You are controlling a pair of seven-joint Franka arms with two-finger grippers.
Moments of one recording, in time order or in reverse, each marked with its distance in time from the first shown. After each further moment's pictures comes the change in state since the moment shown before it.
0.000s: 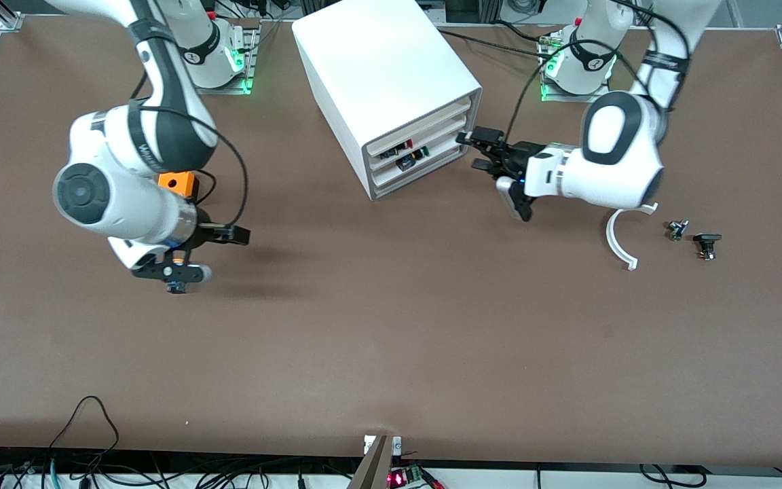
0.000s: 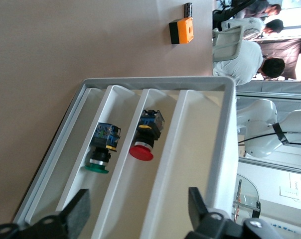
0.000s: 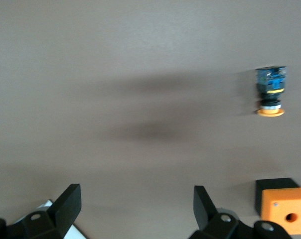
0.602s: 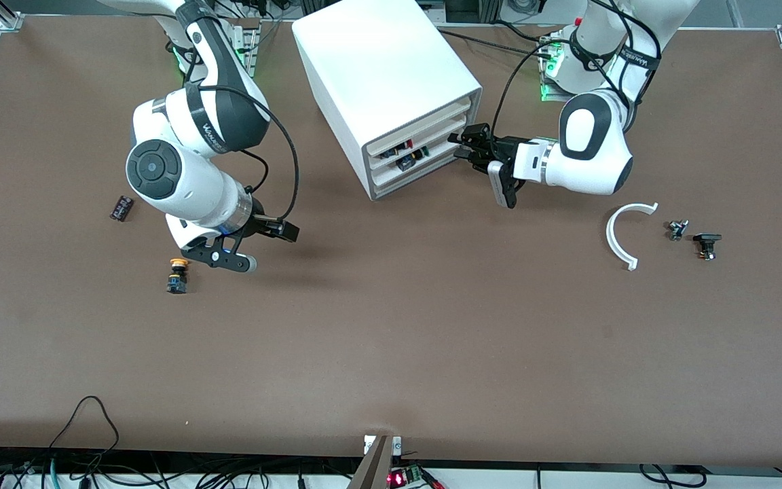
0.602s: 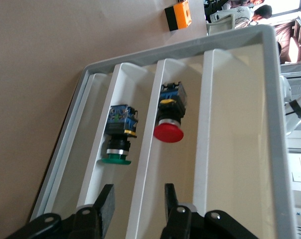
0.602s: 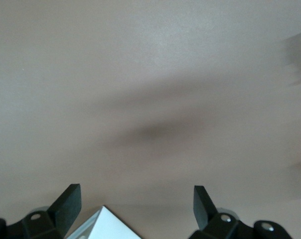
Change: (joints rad) left arm 0.002 0.000 -0.030 -0.149 -0.063 0.087 0.249; right arm 0.099 0.005 0.001 0.000 0.061 0.075 0.247
